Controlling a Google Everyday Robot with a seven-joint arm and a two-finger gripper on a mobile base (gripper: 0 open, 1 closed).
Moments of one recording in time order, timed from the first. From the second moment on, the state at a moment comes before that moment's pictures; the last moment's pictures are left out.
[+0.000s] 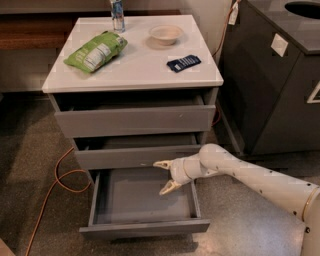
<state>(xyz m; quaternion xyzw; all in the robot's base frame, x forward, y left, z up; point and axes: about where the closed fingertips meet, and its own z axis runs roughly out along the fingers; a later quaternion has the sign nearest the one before) 0.597 -0.024 0.477 -0.75 0.52 0.15 0.38</state>
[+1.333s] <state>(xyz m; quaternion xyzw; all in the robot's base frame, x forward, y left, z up) 0.559 0.011 0.557 -0.72 0.58 0.12 0.36</state>
